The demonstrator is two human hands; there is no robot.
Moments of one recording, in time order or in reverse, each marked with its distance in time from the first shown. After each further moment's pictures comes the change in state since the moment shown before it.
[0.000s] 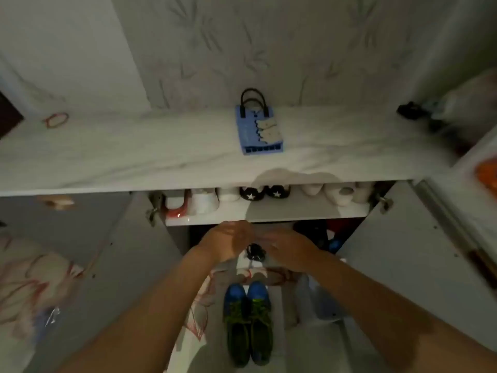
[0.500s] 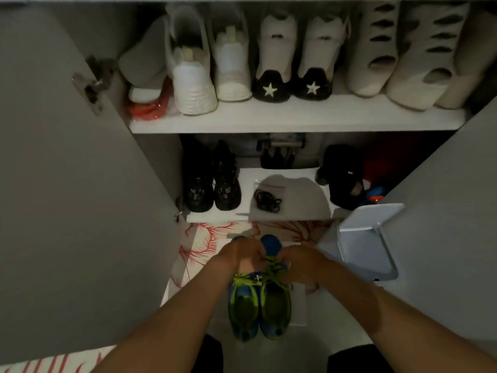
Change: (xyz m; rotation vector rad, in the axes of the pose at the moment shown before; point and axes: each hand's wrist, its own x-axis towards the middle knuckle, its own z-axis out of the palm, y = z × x) left_hand 0.062 -0.219 0.273 0.187 -0.347 -0.105; right_hand 0.052 0.199 0.287 -0.086 -0.340 0.159
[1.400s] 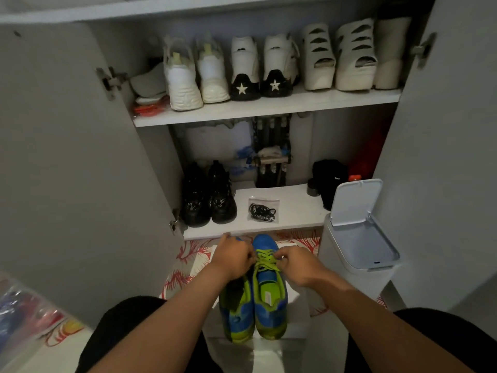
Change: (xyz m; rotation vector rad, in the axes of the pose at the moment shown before) left_hand 0.010 -0.027 0.112 0.480 0.545 0.018; right_hand -0.012 0.037 0.100 0.178 0.542 0.007
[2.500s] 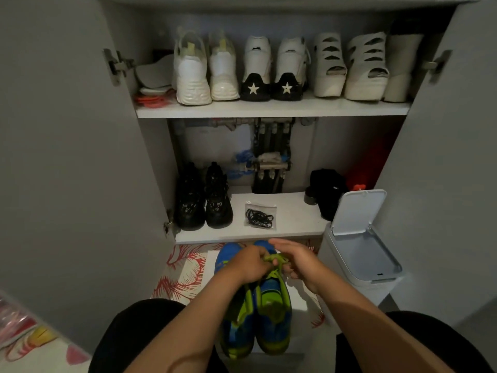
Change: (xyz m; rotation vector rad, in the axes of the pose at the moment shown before) left_hand 0.019 0.011 0.016 -0.746 -0.183 -0.166; right_hand 0.021 -0.019 0.000 1.000 -0.069 0.219
